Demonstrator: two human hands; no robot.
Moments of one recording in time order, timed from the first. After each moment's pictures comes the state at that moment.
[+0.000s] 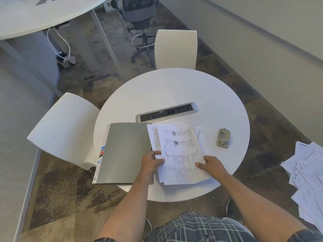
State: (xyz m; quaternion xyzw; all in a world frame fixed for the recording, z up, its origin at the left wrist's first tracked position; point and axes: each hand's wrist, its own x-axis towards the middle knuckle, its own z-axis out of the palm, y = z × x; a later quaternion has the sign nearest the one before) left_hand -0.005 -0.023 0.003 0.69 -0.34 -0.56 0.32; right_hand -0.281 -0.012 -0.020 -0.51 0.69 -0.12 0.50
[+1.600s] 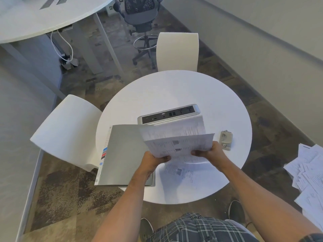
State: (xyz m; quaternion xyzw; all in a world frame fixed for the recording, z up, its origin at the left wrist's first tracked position) left_hand -0.002 -0.033 0.035 0.61 -0.43 -0.56 0.36; right_hand -0.268 -0.039 0.050 -0.45 0.54 -0.39 0.60
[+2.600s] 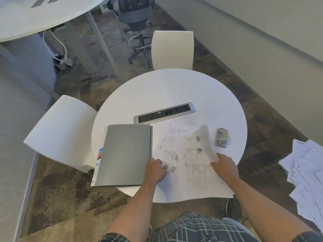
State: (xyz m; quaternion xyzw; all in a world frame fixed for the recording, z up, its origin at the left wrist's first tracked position) left_hand -0.026 -0.014 -0.019 0.74 -0.57 -0.36 0.02; right_hand -0.315 -0.003 -0.021 -0.52 0.78 -0.10 0.34
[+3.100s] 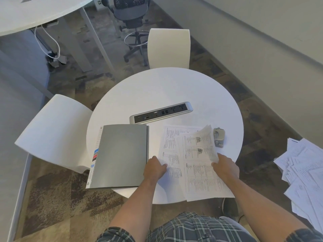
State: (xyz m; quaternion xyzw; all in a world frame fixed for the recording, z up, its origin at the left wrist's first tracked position) left_hand -0.041 -0.030 -0.017 0.77 -0.55 -0.33 -0.02; right_hand -0.317 0.001 -0.007 -0.52 0.80 -0.04 0.29
